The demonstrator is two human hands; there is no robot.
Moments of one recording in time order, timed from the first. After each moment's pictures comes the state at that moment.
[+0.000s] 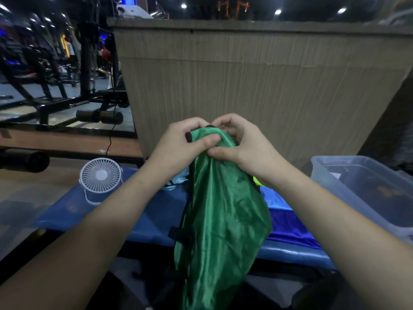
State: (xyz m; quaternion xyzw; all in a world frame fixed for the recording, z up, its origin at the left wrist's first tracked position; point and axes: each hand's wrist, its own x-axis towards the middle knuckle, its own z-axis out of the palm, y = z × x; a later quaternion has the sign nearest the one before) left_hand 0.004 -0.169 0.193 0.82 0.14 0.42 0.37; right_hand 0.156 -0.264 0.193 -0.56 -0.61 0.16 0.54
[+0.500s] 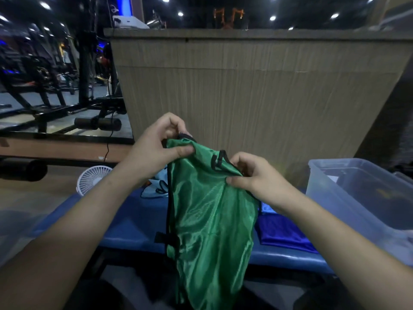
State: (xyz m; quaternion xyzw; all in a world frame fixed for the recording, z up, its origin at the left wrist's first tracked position) left_hand -0.023 -0.149 0.201 0.81 0.13 0.39 0.42; right_hand 0.181 -0.290 0.154 -0.59 -0.60 0.21 0.50
